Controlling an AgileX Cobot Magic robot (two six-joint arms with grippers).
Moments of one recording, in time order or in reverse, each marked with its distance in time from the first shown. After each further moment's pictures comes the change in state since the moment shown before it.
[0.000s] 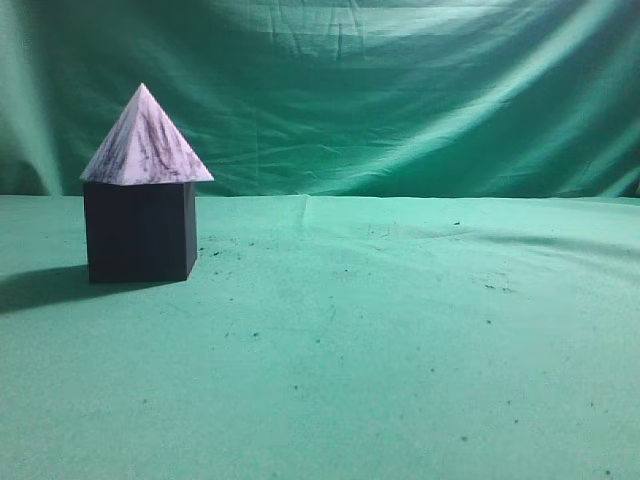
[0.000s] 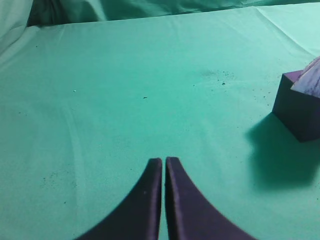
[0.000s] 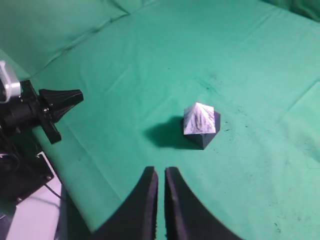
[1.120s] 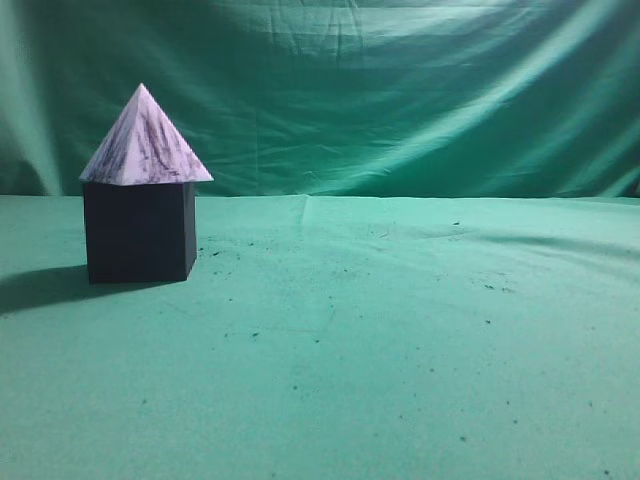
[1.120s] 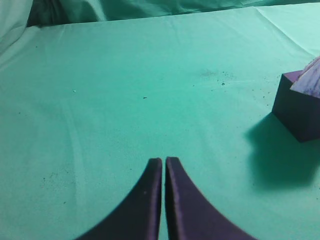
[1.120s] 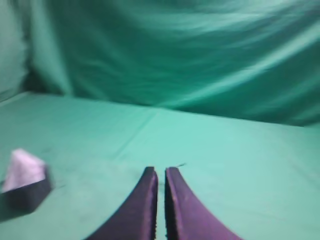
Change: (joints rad) left arm 0.000 0.000 0.000 0.000 0.000 0.000; right arm -0.590 -0.792 0.811 -0.151 -0.480 -0.005
